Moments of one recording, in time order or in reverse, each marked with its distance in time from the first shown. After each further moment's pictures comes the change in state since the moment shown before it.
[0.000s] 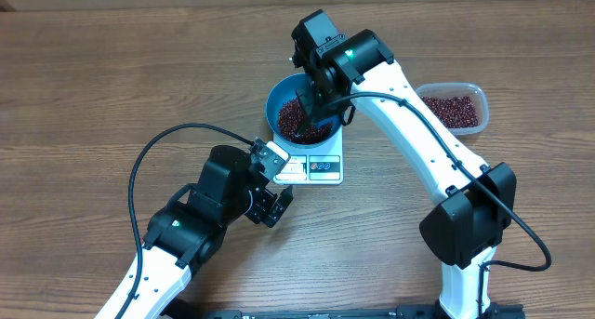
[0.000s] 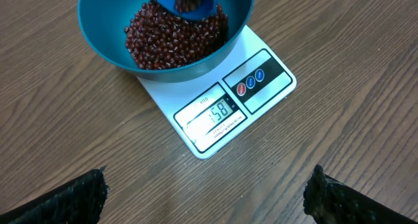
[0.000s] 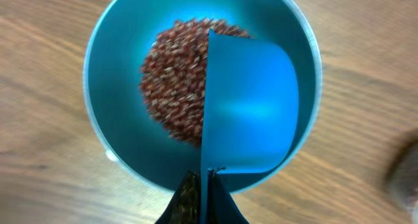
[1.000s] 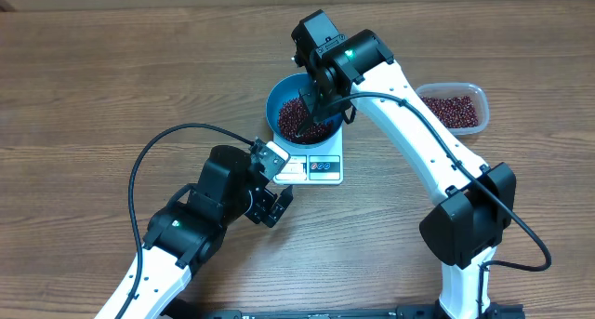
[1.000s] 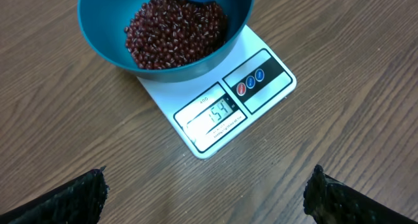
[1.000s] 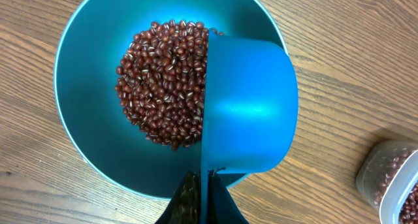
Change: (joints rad) left arm 0.000 0.000 0.000 0.000 0.000 0.000; right arm 0.006 0.000 0.000 0.002 0.092 -0.033
